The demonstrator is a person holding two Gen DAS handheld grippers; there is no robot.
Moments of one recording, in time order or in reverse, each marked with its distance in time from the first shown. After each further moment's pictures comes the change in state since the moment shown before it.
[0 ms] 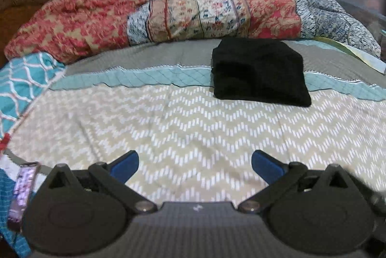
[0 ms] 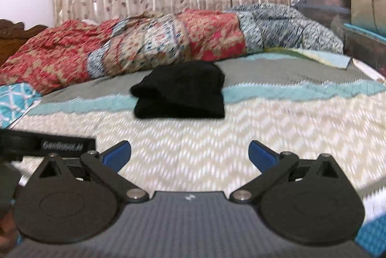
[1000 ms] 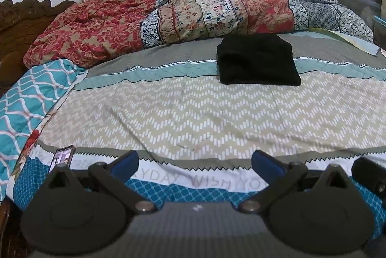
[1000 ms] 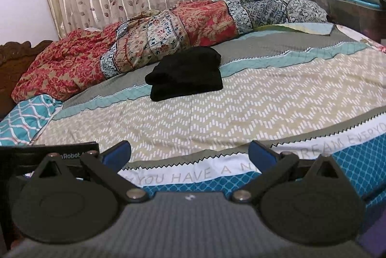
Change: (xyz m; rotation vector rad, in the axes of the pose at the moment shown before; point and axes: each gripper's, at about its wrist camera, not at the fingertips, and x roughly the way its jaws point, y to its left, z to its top) left arm -0.075 0.003 -0.039 0.052 0.002 0.054; right arm -0.073 0.001 -0.024 0.172 0.027 0.021
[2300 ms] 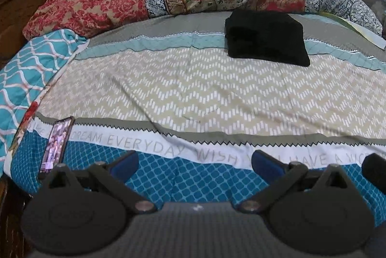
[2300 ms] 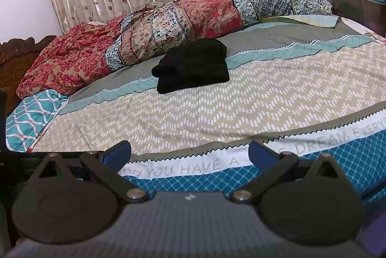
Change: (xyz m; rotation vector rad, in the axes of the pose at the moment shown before) left arm 0.014 0.018 -0.004 -0.055 0.153 -0.019; right arm -0.004 0.001 0.002 -0.004 0.051 0.028
